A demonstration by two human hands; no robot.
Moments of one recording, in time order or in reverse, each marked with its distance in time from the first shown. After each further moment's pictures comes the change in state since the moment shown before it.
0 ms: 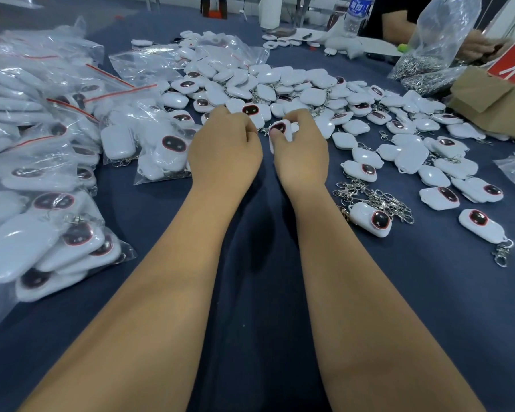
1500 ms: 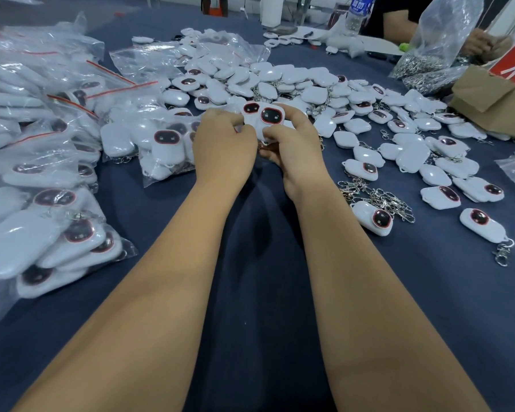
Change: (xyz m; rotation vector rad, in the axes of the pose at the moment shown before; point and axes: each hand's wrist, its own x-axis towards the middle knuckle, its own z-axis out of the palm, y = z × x) left_hand 0.005 -0.006 0.008 -0.332 -0.022 -0.179; right_hand 0.002 -0.008 0.003 0.785 -0.245 0.232
